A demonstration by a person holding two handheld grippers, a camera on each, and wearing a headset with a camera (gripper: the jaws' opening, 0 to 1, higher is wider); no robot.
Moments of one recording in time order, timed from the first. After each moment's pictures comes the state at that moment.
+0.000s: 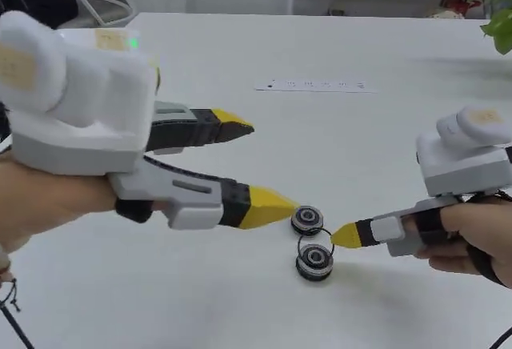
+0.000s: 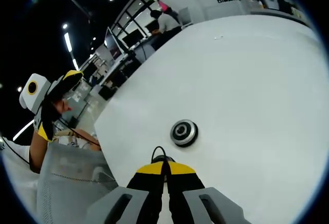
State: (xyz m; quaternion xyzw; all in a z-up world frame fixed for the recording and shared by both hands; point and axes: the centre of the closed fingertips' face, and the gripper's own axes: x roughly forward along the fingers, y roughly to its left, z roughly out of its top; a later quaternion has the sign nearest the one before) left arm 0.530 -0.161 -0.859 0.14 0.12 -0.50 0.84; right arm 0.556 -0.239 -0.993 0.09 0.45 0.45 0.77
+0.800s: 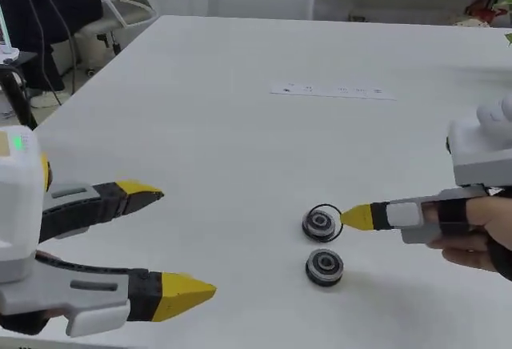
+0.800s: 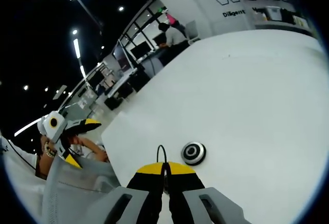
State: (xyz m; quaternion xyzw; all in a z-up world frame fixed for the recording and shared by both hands) left arm 0.485 -0.090 -0.913 0.09 0.20 -0.40 0.89; right arm 0.567 -0.228 -0.955 0.11 0.39 0.47 0.79
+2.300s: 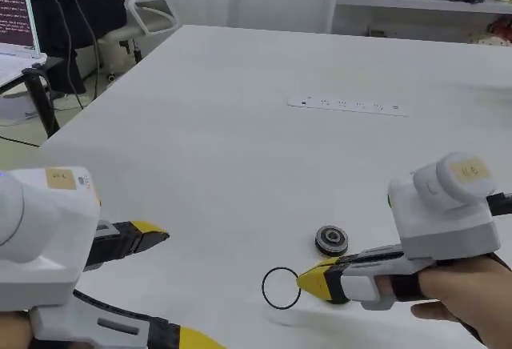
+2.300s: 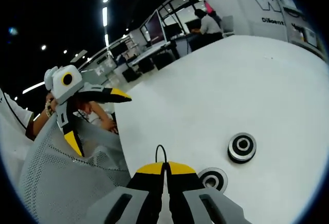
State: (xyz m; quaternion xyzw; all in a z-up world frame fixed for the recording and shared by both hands) left arm 0.473 -0.091 -0.950 0.07 0.29 -0.39 0.87; right arm 0.516 -0.174 -0.997 -0.03 0.38 0.56 0.73
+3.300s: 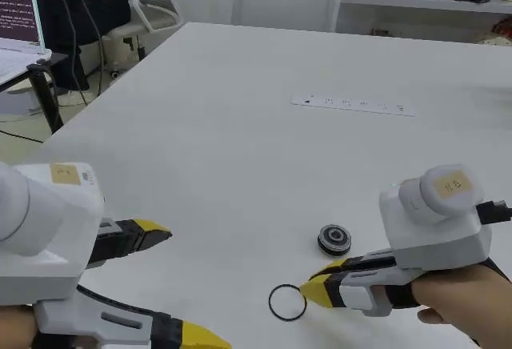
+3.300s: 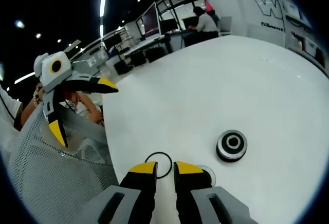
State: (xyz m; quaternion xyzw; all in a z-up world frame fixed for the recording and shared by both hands) left arm 0.473 -0.090 -0.950 0.06 0.29 -0.39 0.87; right arm 0.529 -0.182 -1.007 -0.06 0.38 0.53 0.75
